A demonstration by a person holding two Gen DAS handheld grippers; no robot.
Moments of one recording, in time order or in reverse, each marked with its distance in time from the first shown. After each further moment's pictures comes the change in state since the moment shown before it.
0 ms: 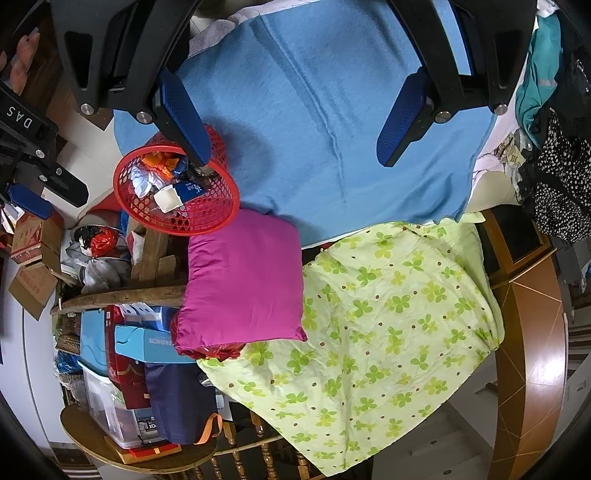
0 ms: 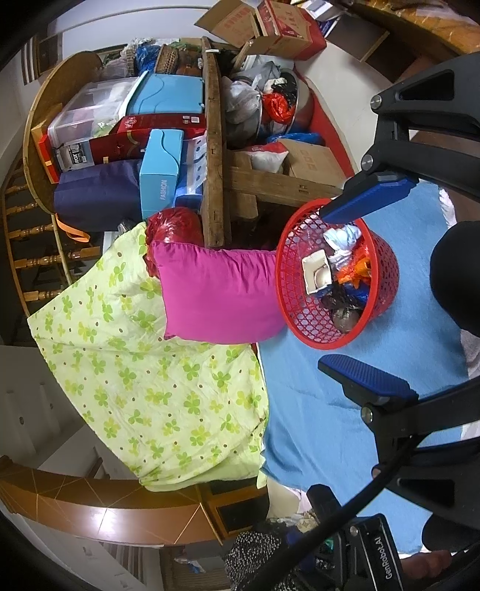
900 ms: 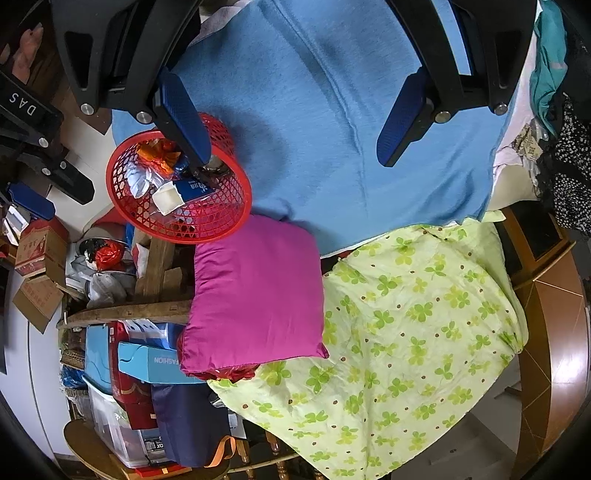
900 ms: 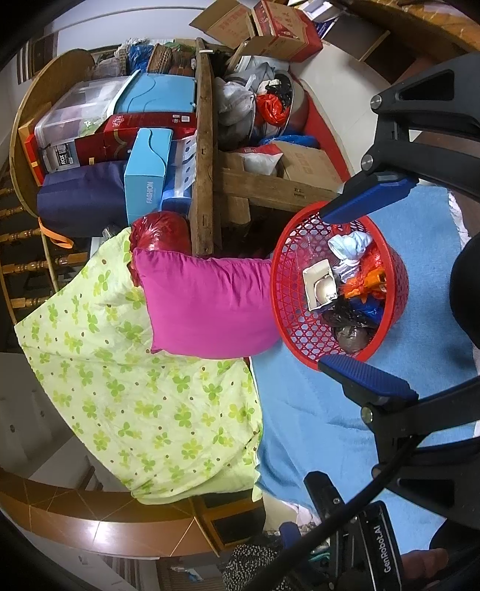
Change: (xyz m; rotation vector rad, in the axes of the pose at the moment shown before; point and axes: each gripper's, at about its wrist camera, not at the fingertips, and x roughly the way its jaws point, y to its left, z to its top) left arm 0.063 -0.020 0.017 0.030 0.057 -0.048; right arm 0.053 -0.009 0.006 0.001 0.046 -0.023
